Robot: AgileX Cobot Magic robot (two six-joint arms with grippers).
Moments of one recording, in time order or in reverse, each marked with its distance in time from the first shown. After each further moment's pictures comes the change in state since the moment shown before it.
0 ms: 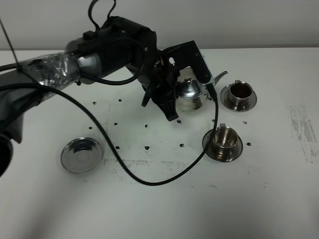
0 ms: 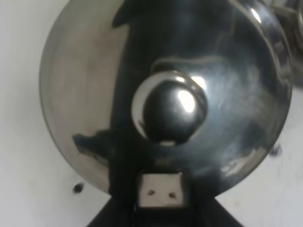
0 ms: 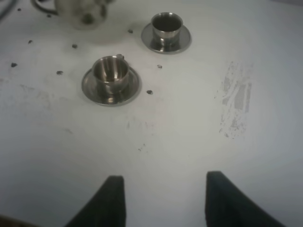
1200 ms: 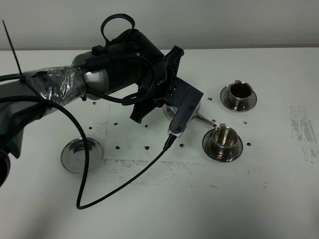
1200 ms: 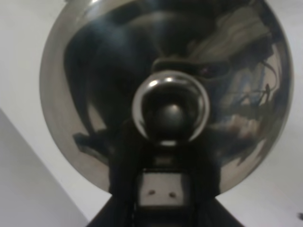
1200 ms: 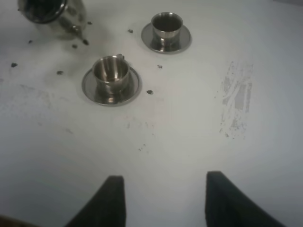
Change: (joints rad) left arm -0.080 -0.019 0.066 0.334 -0.063 0.634; right arm 0.000 0.000 0.000 0.001 0.000 0.000
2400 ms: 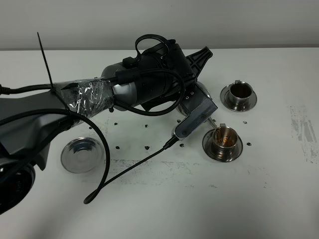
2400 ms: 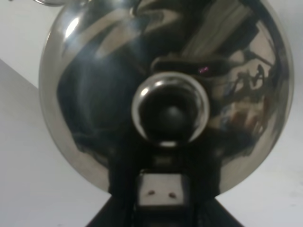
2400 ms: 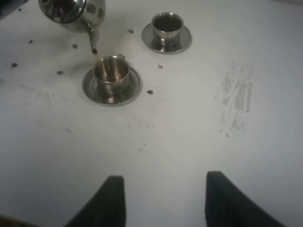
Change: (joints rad) left arm -0.100 0.055 -0.076 0.269 -0.003 0.052; right arm 0.000 0.000 0.000 0.001 0.000 0.000
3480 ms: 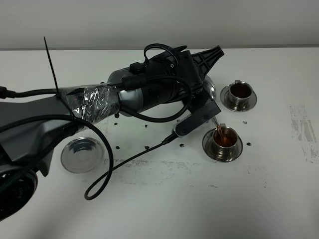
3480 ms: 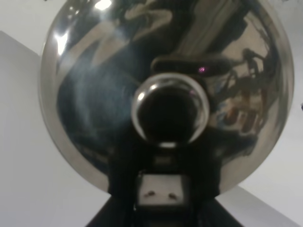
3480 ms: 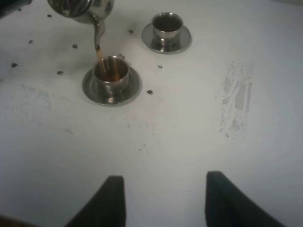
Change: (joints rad) left arm -0.032 0.000 0.000 0.145 -0.041 0.002; right arm 0.000 0.000 0.000 0.000 0.000 0.000
